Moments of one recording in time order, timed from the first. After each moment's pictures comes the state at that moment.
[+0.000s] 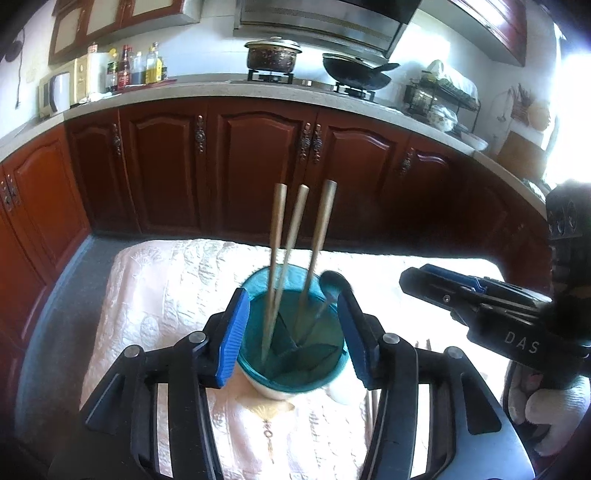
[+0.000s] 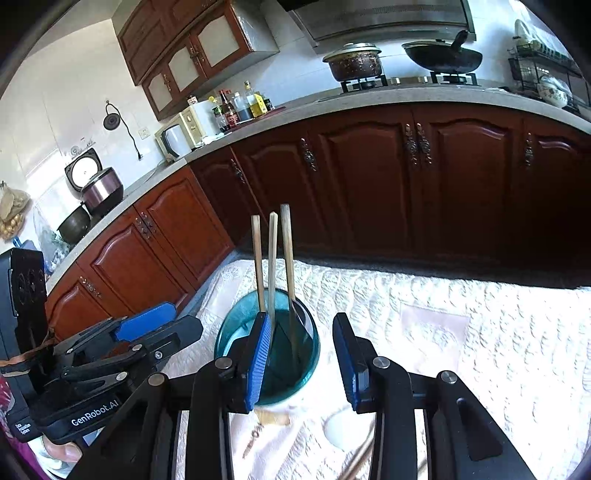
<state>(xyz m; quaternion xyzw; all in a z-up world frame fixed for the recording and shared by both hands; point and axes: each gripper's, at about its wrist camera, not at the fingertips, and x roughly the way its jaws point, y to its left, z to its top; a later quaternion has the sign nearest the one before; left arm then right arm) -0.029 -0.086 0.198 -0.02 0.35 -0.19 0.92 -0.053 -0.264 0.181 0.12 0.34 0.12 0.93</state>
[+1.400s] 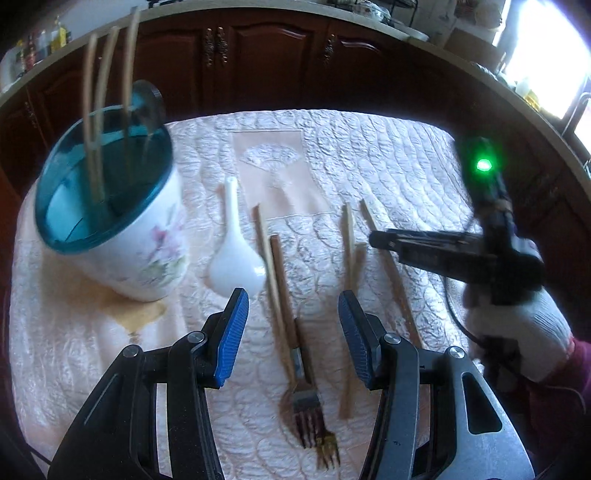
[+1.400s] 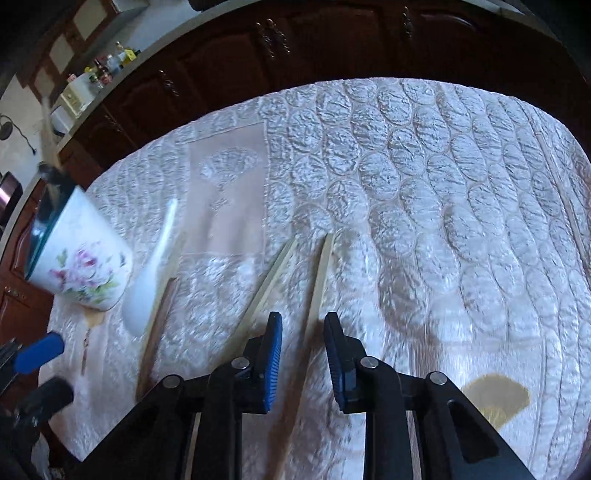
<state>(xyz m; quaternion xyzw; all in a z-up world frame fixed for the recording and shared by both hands) -0.087 -0.201 0.094 0.07 0.47 -0.29 0.83 -0.102 -0.400 0.007 0.16 0.49 -0.04 0.86</state>
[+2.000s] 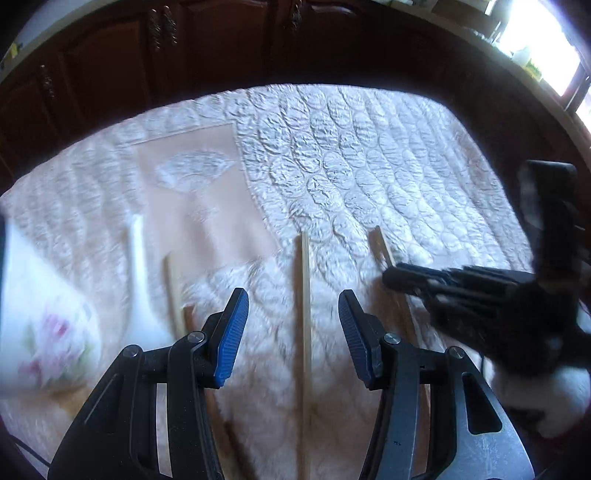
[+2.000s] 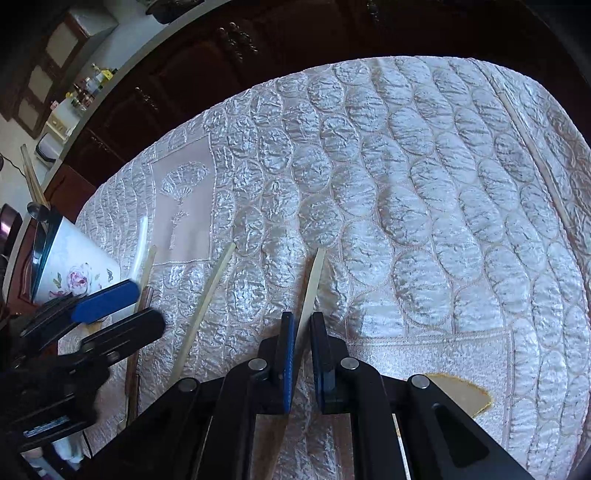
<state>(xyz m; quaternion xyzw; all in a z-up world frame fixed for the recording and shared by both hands) -0.030 -0.315 0.057 0.11 0.51 -0.32 0.79 -0.125 -0.453 0.005 0.21 0.49 -0.05 0.84</state>
